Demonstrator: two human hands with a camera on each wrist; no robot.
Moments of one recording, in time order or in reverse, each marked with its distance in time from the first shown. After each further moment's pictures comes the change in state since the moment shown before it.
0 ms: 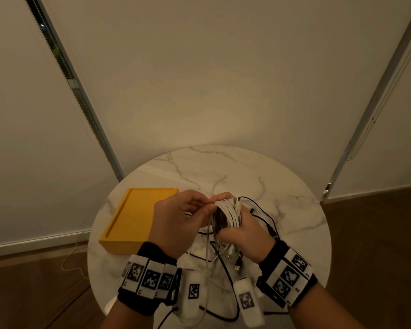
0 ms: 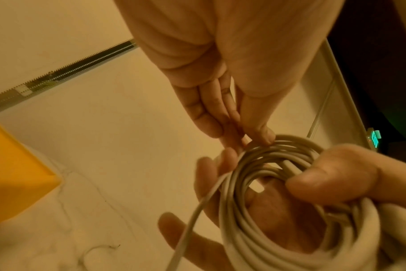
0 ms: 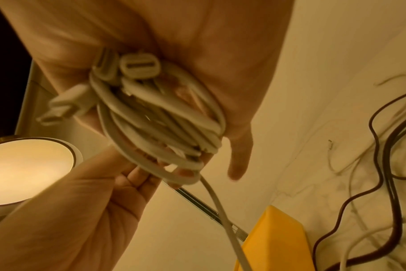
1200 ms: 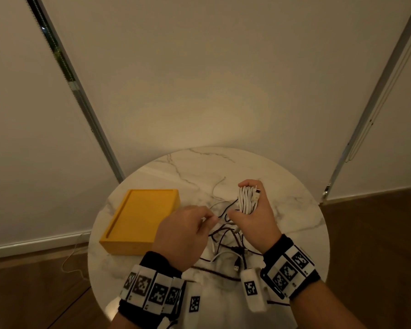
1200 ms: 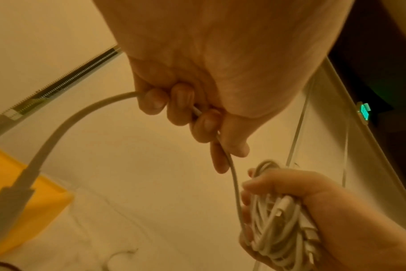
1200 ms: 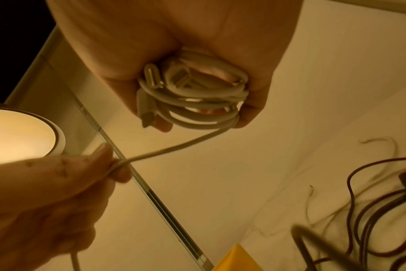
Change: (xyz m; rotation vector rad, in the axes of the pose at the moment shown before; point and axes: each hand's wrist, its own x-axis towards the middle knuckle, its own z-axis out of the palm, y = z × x) left_hand -0.011 0.009 0.001 0.367 -0.376 -0.138; right_hand -0.003 -0.001 -0.017 -0.224 0.439 -0.075
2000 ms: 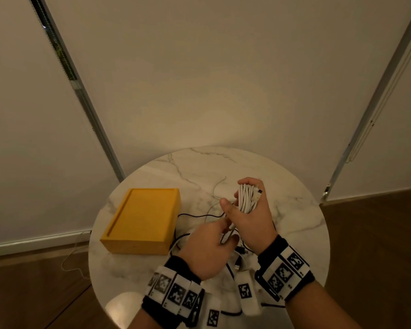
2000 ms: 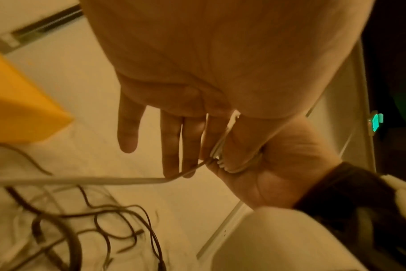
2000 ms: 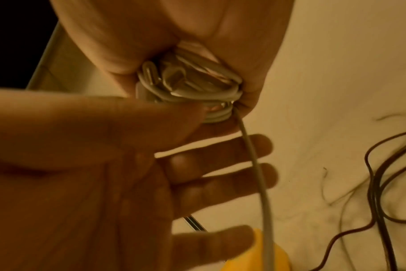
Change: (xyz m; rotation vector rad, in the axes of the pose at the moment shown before) left_hand -0.003 0.014 0.041 -0.324 -0.247 -0.010; right_hand -0.003 -0.003 0.013 0.081 0.060 -0.053
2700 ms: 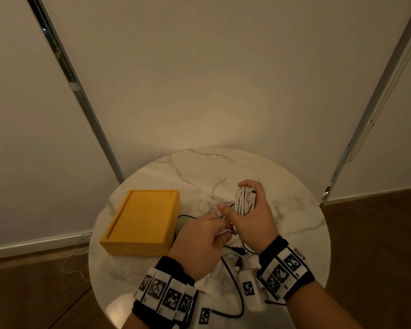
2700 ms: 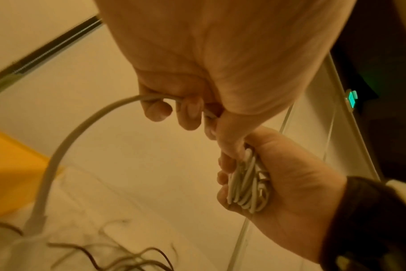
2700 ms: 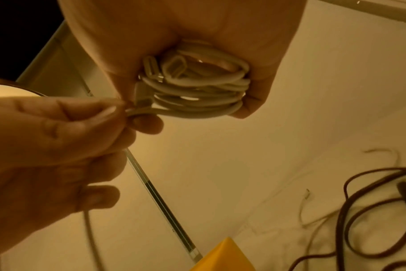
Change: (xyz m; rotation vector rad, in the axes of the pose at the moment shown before) left_hand -0.002 0.003 -0.017 0.237 0.097 0.149; right_hand 0.005 0.015 -0.006 -0.114 0.010 -0.016
